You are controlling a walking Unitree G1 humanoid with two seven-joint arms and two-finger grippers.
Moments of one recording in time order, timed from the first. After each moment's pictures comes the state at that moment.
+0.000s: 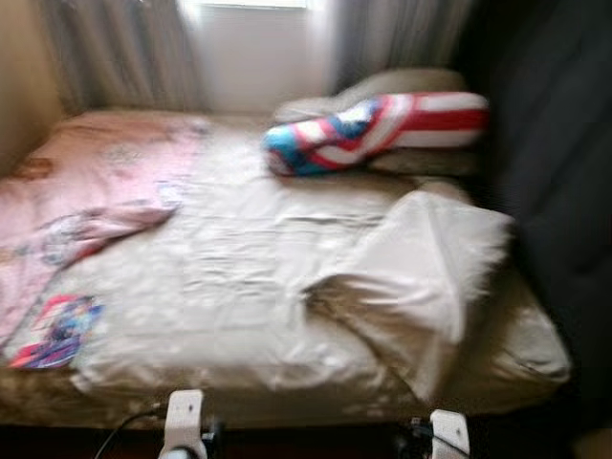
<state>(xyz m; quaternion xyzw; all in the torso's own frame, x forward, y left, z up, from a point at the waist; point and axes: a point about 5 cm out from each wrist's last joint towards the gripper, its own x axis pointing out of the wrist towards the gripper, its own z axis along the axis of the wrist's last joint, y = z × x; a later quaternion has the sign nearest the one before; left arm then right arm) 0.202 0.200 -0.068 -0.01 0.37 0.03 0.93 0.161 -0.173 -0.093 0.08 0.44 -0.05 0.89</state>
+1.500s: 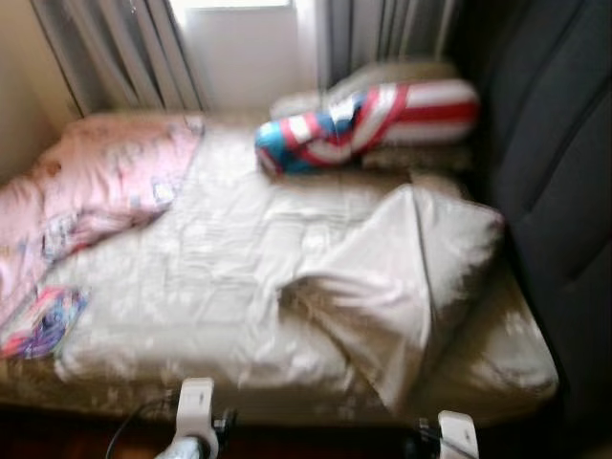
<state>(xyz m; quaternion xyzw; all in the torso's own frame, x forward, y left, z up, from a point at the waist) 0.217 0.189 -0.061 -0.02 0.35 0.01 0.94 0.157 -0.183 -0.094 0.07 0.45 -0.06 0.89</state>
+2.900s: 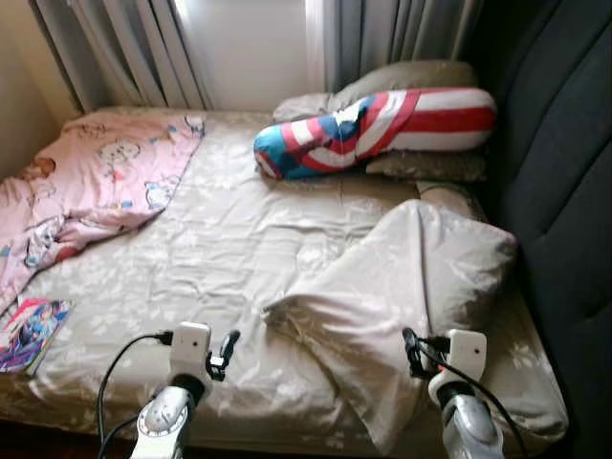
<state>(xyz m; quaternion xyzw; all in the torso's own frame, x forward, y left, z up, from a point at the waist) 0.268 0.196 0.012 0.04 0.09 -0.07 0.99 0.254 -0.184 -0.018 0.08 0.16 -0.04 0.98</state>
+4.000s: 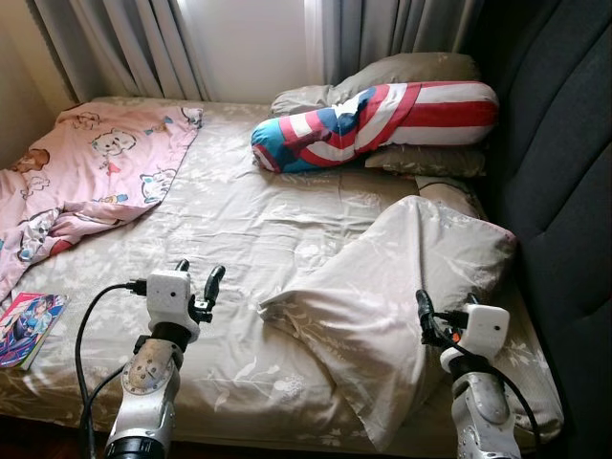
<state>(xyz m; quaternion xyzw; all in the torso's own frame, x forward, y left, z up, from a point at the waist) 0.295 0.203 0.082 0.04 -0.05 -0.05 1.00 0.276 -0.194 0.030 0.06 0.01 -0.04 1.00</state>
